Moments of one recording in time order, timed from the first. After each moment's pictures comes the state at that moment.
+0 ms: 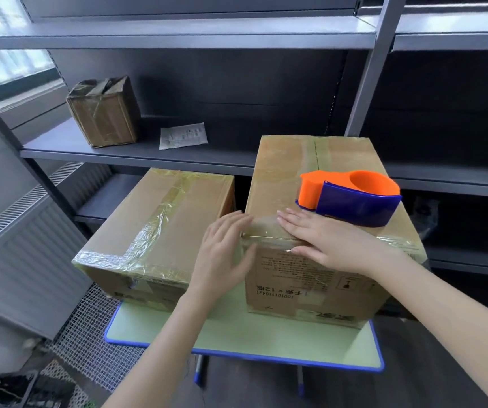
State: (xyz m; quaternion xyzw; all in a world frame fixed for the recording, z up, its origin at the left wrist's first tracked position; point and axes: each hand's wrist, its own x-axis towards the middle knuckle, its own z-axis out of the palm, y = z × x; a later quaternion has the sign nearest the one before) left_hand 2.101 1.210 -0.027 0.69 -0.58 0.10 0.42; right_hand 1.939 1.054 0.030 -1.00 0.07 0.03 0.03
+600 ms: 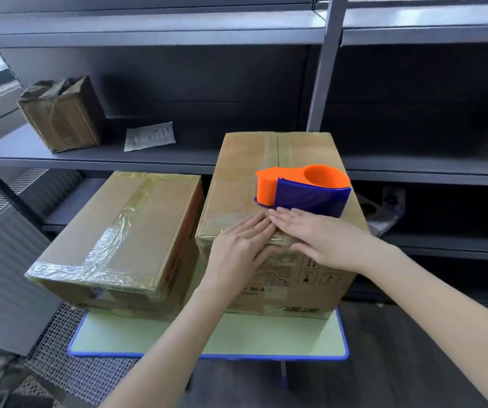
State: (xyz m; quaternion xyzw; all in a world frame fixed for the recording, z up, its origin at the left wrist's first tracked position) left_hand 2.032 1.152 -0.012 0.65 -0.68 0.17 0.30; right_hand 1.883 1.029 0.033 -0.99 0.10 0.01 0.06
